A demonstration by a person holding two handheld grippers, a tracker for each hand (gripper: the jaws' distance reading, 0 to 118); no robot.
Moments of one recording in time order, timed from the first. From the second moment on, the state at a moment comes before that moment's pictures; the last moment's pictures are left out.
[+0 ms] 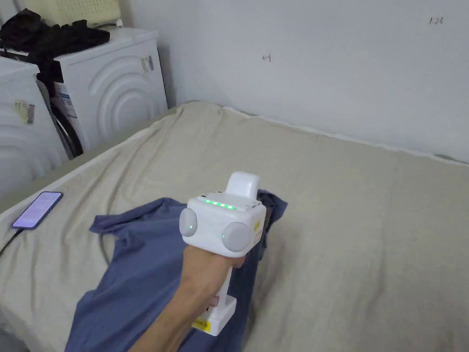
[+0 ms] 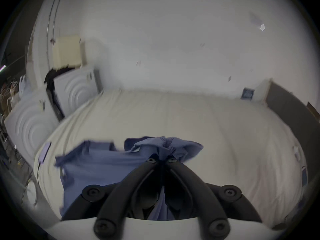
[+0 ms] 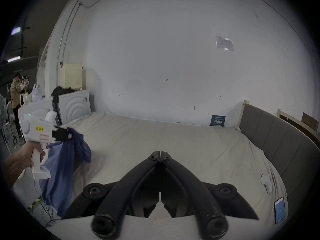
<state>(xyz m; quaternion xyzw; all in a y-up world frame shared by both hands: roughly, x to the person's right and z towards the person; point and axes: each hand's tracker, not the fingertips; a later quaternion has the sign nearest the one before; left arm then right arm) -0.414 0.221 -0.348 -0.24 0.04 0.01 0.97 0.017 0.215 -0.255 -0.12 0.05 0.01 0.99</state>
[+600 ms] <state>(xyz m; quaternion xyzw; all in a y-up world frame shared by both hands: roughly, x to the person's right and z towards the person) -0.048 0.213 -0.260 -0.27 -0.36 -0.11 0.89 0.112 0.290 -0.148 -0.03 -0.03 0.01 1.00</state>
